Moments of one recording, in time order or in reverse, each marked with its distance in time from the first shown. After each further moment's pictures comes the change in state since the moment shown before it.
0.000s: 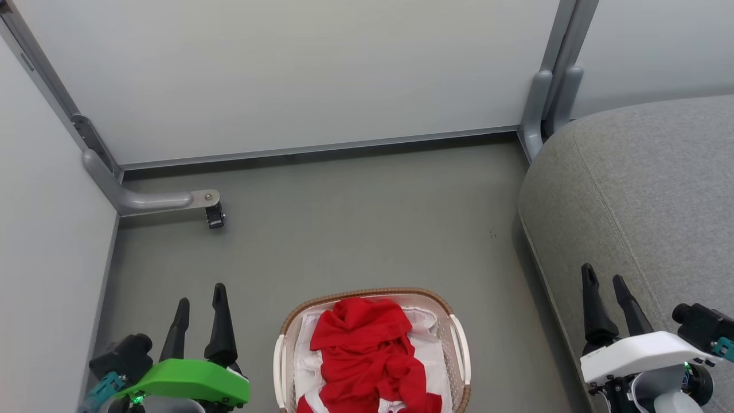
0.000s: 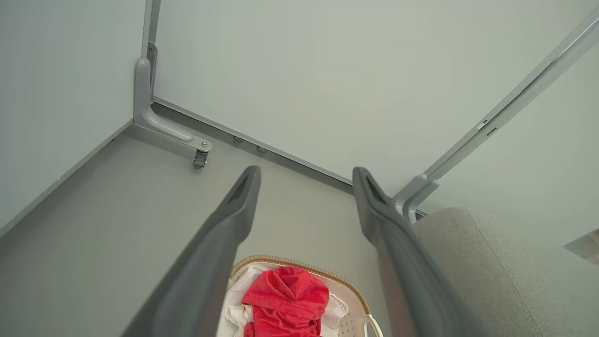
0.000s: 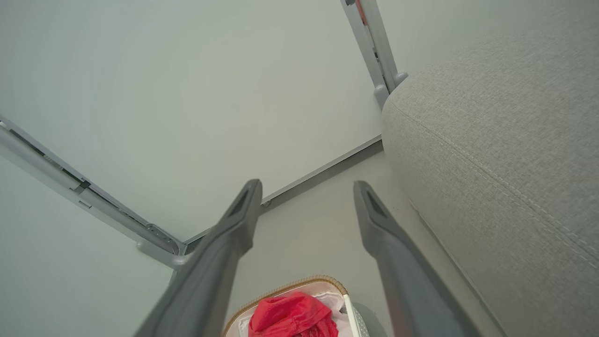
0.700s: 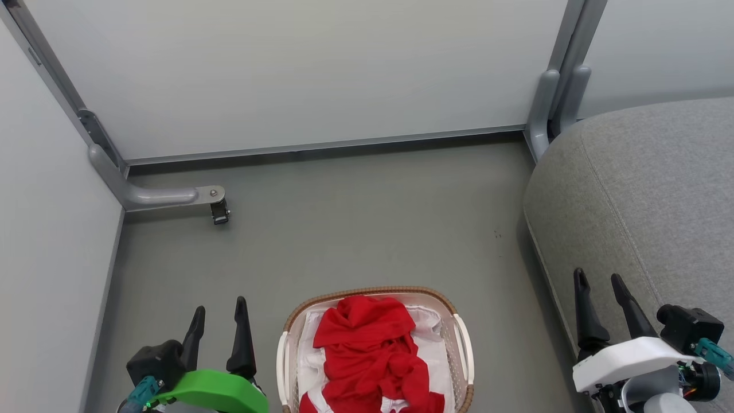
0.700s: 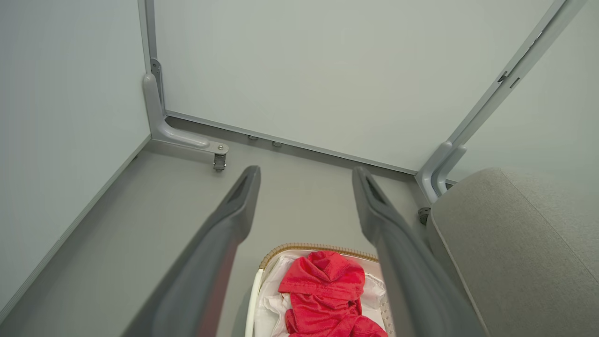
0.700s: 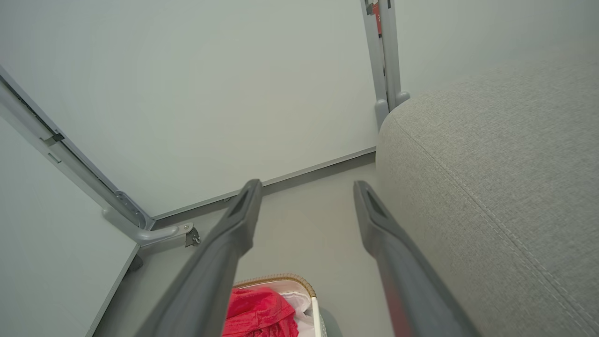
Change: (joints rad) left arm 0.001 0.001 -0.054 0.070 0.175 0.014 -0.049; right arm 0.000 -0.002 0.009 0.023 -0.202 0.000 -0.050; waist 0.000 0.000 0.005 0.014
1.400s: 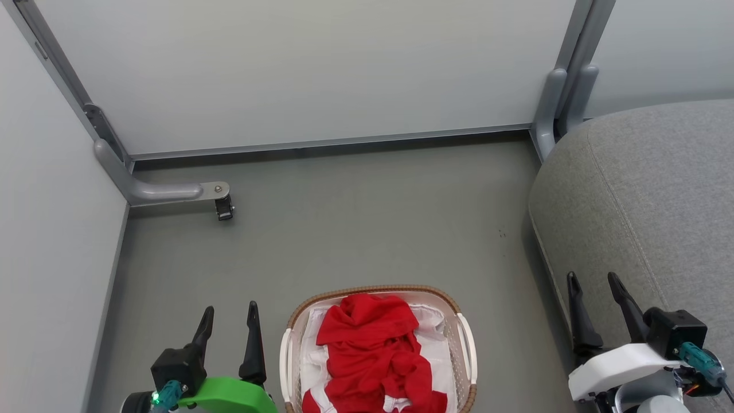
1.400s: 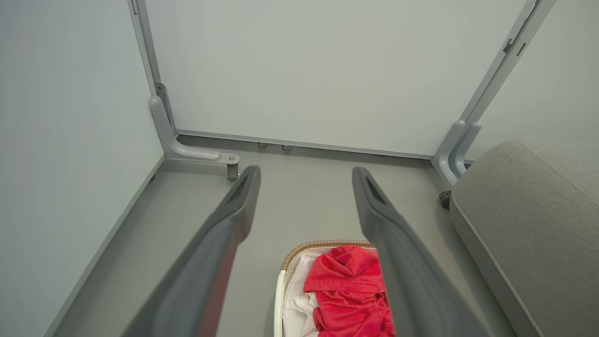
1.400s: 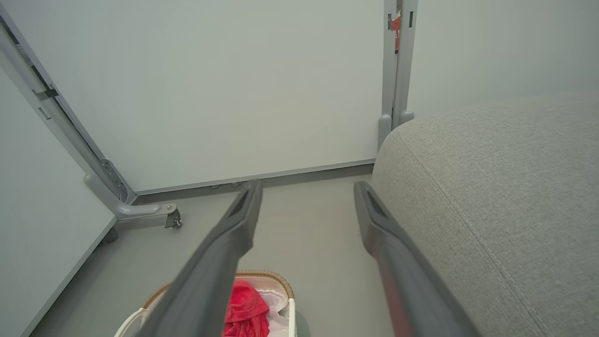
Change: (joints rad) left arm 0.000 0.002 -0.033 0.028 0.138 0.019 -0.042; right arm 0.003 -0.002 0.002 0.010 -0.168 0.000 -0.044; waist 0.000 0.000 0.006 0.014
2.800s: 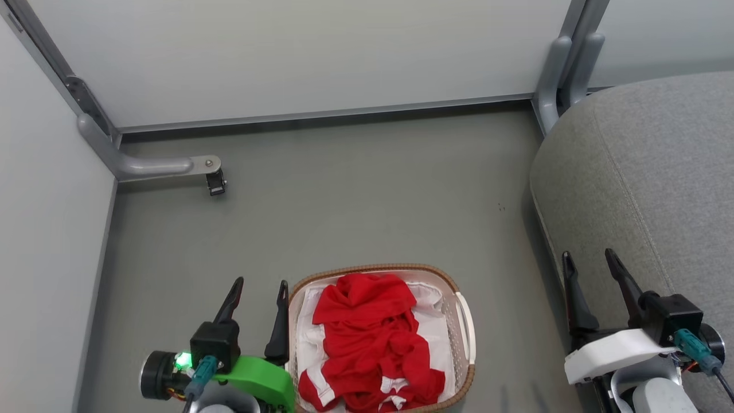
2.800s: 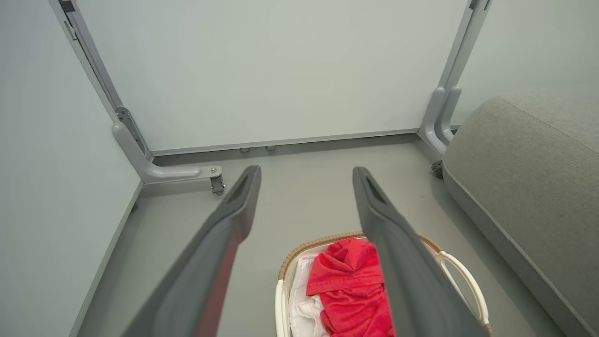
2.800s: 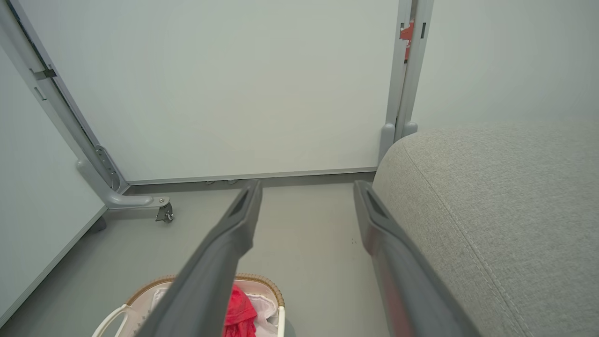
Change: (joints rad) left arm -0.082 0.001 -0.060 0.055 0.139 -0.025 -0.026; right arm -0.025 -0.001 0.012 -0.039 -0.079 0.000 -0.024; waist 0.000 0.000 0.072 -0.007
